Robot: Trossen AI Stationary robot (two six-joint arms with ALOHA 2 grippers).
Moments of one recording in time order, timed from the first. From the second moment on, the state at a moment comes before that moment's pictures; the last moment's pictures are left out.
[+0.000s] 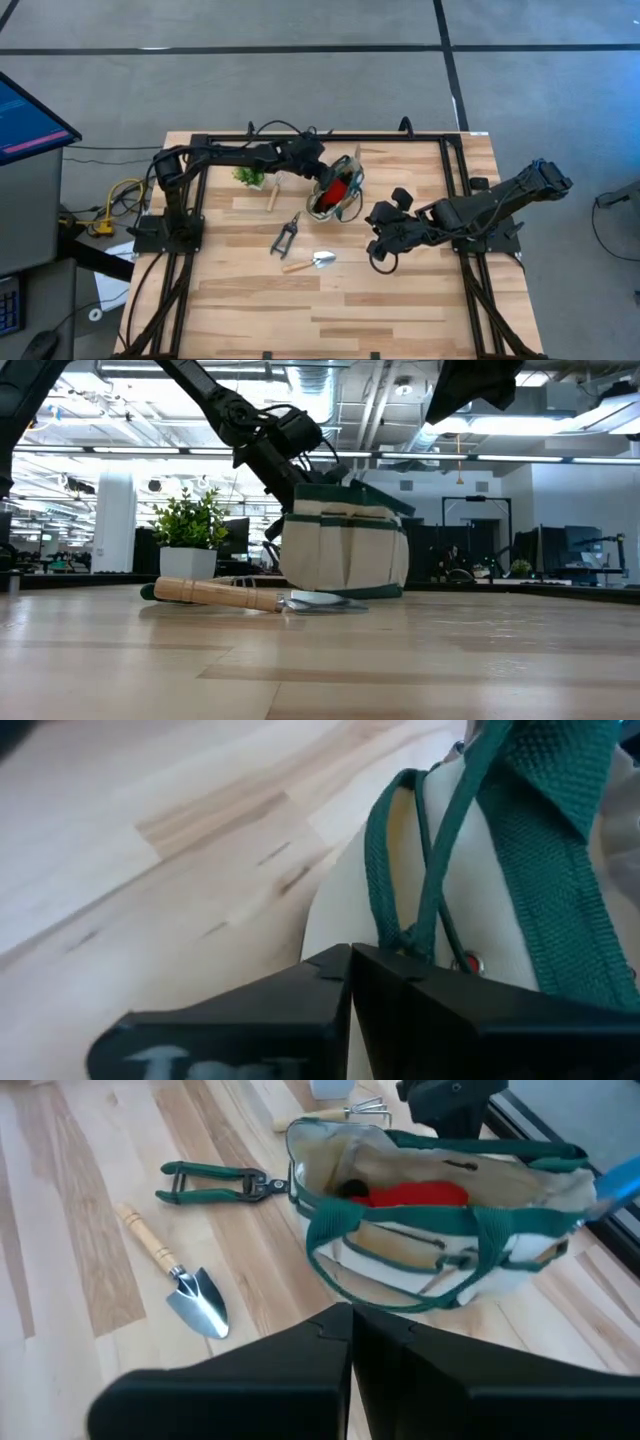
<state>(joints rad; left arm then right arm) 0.40 1.88 1.22 -0.10 0.09 -0.58 0.38 1.36 1.14 -0.76 0.63 0.63</state>
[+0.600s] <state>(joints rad) 0.32 1.88 1.22 -0.05 0.09 -0.62 0.38 1.36 1.14 -0.75 0.63 0.66</state>
